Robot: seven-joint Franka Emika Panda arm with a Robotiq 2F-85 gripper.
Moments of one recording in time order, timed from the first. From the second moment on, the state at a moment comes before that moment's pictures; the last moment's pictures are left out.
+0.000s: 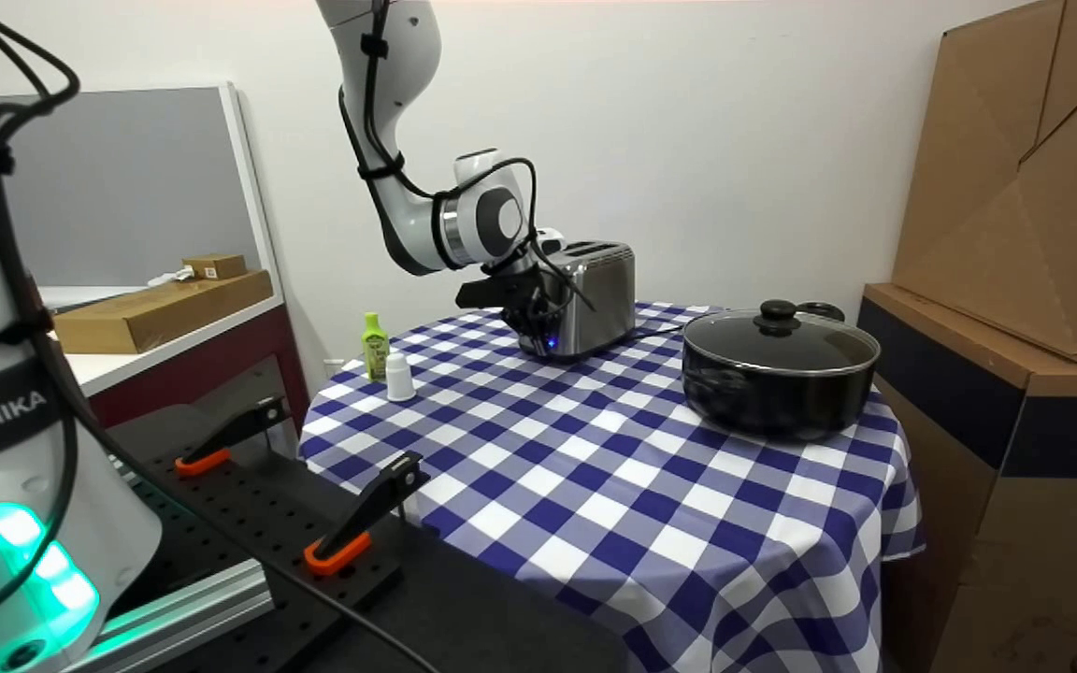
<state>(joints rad) 0.31 0.91 -0.20 -1.86 -0.10 3.05 0.19</state>
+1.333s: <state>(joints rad) 0.31 0.90 -0.19 -1.93 0.01 3.23 0.11</state>
